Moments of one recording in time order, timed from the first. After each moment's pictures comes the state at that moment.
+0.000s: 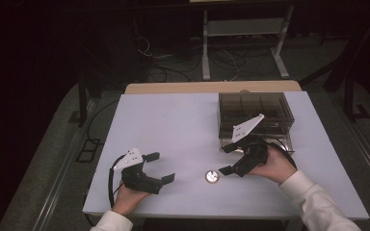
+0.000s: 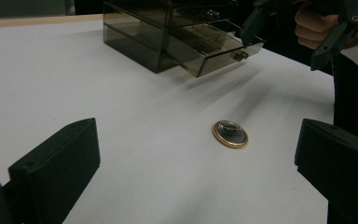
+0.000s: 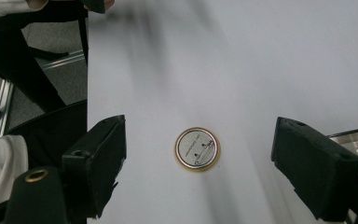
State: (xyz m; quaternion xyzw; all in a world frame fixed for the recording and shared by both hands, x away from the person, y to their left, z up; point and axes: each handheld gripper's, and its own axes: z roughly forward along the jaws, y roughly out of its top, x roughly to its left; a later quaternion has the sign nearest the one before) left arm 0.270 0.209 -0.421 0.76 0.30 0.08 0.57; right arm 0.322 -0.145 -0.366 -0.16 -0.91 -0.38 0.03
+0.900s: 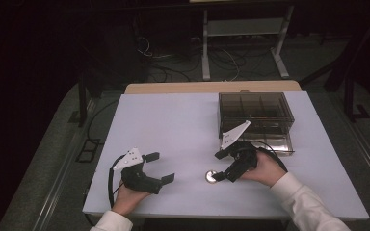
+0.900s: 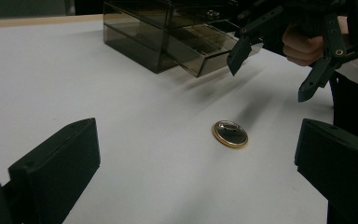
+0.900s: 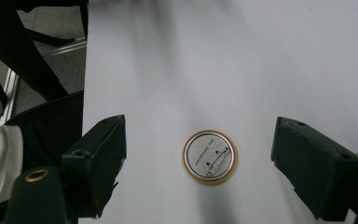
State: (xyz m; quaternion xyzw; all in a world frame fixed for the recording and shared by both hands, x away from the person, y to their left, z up) left arm 0.270 0.209 -0.421 0.76 0.30 0.08 0.57; right arm 0.324 -0.122 -0.389 -0.14 -0.92 -0.36 0.05
